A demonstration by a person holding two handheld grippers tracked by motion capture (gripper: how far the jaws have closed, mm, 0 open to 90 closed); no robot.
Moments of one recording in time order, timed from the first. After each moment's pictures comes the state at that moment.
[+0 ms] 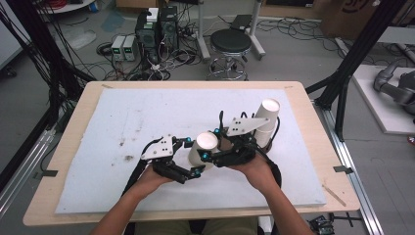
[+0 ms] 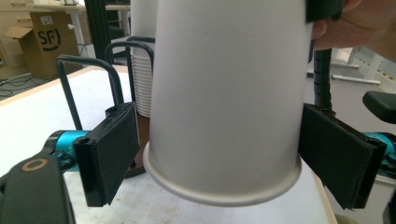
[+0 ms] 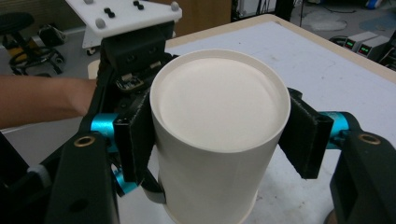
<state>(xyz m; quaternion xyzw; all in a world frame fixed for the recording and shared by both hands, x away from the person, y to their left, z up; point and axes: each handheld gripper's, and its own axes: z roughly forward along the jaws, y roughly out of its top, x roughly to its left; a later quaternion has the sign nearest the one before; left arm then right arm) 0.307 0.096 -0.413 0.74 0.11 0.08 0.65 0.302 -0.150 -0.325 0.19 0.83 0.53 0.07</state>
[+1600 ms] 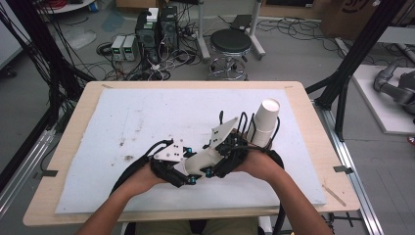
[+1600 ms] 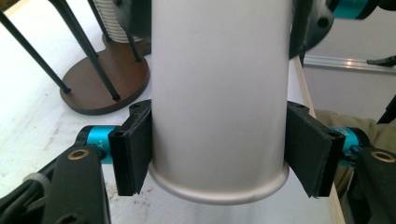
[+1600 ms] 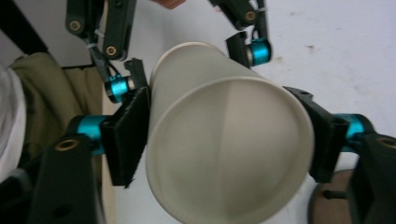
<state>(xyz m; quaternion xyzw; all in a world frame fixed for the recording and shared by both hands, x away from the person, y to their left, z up) 0.301 0.091 -0.392 0.87 0.05 0.07 0.48 0.317 -0.129 -0.335 0.04 0.94 0.34 0.04</state>
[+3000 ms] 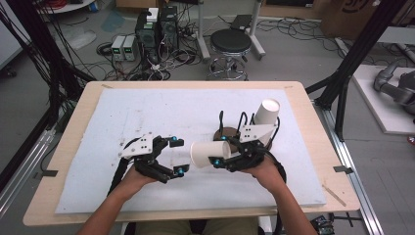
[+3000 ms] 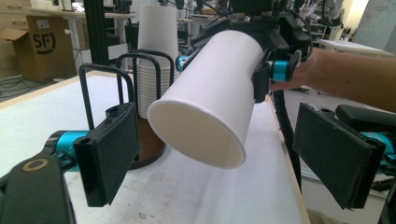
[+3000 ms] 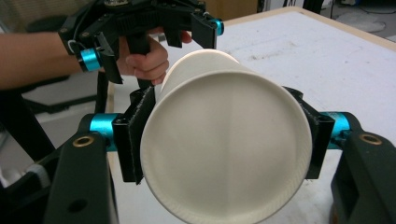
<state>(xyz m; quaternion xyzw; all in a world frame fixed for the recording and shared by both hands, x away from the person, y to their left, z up) 0.302 0.137 -0.402 0.72 0.12 0.06 0.68 0.319 -0.183 -0.370 0.15 0.82 0.55 0.02</state>
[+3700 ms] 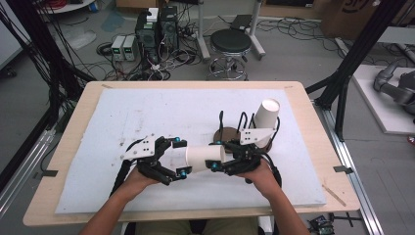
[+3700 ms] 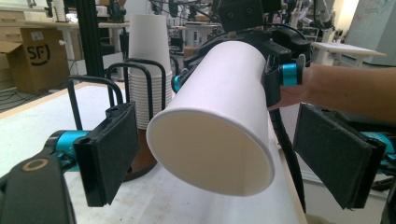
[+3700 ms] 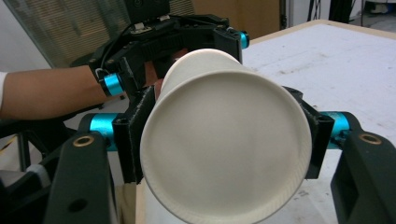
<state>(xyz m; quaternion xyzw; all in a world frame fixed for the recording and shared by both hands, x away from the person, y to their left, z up) 0.300 0.129 -0.403 0.72 0.10 0.06 0.69 0.315 -0.177 -0.383 0.15 0.79 0.60 -0.04</state>
